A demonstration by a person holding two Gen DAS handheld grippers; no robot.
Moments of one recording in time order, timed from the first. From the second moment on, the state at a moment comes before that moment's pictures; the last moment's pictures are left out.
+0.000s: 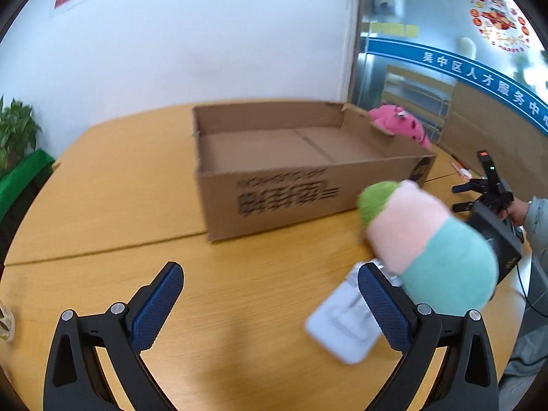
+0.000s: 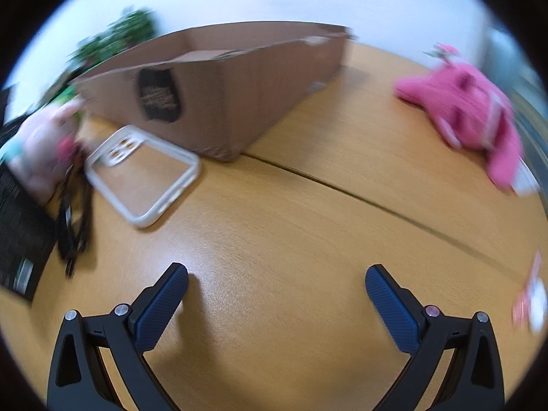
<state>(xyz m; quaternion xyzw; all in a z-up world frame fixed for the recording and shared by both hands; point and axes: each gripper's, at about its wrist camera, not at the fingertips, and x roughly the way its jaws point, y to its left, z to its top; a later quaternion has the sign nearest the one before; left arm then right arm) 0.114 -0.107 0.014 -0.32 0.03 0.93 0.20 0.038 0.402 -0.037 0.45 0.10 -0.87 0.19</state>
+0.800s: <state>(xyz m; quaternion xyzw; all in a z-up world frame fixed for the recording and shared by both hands) 0.107 0.016 0.016 -0.37 -0.07 0.86 0.33 0.209 0.233 0.083 0.36 -0.01 -0.89 0.26</state>
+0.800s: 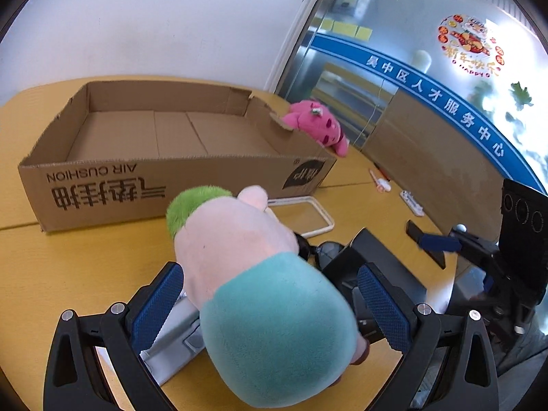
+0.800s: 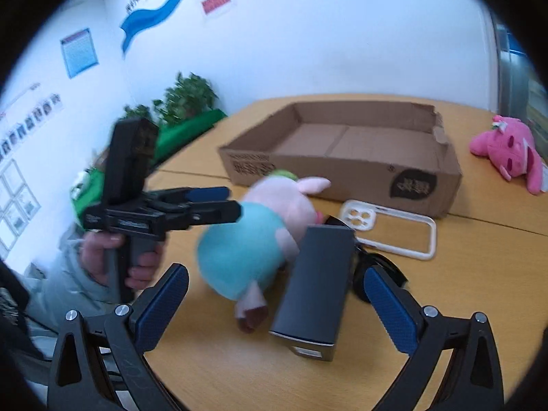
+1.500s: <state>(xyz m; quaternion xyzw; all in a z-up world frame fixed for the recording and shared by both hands) 0.114 -0.012 -0.022 -0.44 -0.16 0.81 0.35 0.233 0.199 0.081 0.34 -0.02 -0.89 0.29</state>
